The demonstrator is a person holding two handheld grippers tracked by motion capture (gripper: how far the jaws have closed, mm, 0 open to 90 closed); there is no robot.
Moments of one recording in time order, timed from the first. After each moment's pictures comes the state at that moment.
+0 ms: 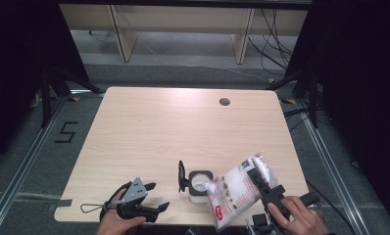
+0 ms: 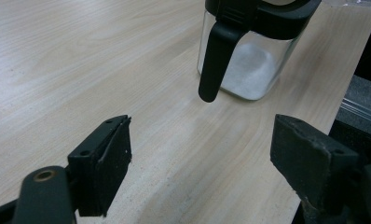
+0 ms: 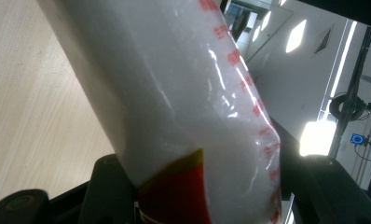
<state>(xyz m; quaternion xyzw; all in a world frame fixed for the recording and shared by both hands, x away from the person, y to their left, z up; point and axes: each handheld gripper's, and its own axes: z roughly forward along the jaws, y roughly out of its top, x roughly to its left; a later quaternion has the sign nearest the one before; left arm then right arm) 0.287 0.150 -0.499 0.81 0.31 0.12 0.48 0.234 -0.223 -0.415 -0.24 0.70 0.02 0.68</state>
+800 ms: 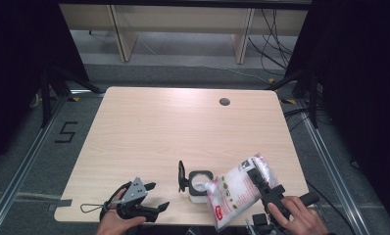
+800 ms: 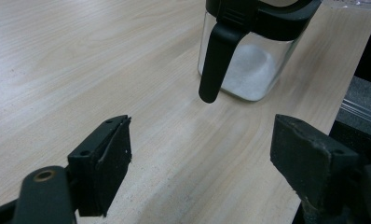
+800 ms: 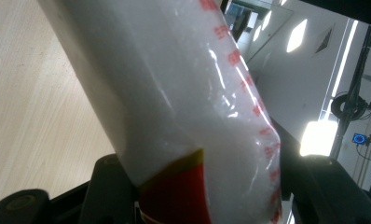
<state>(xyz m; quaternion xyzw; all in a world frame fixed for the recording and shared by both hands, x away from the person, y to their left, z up) 0.287 0.151 -0.499 0.81 0.31 0.12 0.48 0.234 -0.223 -0.416 -0.24 0.70 0.02 0.68</state>
